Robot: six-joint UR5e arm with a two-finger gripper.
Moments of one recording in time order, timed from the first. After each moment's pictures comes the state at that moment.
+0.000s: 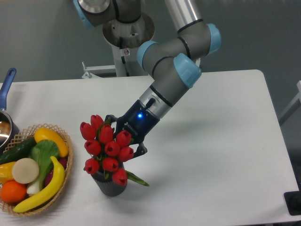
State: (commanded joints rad) arm 2.49 -1.91 -1.76 -0.71 0.54 0.97
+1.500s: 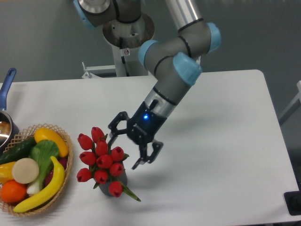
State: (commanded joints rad) arm 2.55 -1.81 -1.78 -0.71 0.91 1.12
